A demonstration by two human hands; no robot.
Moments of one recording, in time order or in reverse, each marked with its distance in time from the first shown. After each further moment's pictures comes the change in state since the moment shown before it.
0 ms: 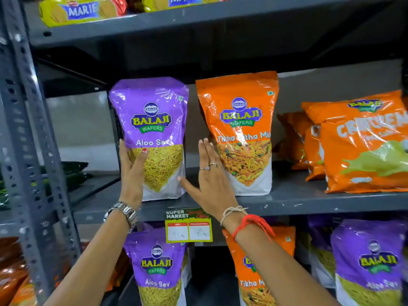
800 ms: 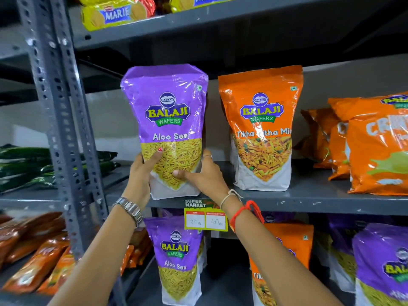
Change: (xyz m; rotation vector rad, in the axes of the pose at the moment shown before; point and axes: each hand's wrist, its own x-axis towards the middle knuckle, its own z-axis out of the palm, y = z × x) left_hand -0.009 0.007 -0.035 -0.129 0.001 -0.235; right_hand 0.017 -0.042 0.008 0.649 -0.298 0.460
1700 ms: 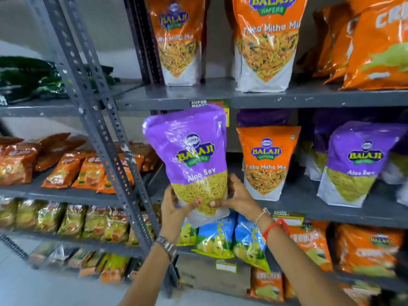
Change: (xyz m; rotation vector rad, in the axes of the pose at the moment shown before) left_hand -0.279 -0.131 -0.076 0.210 0.009 -0.308; right_hand -0.239 0.162 0.022 0.210 -0.181 0.412
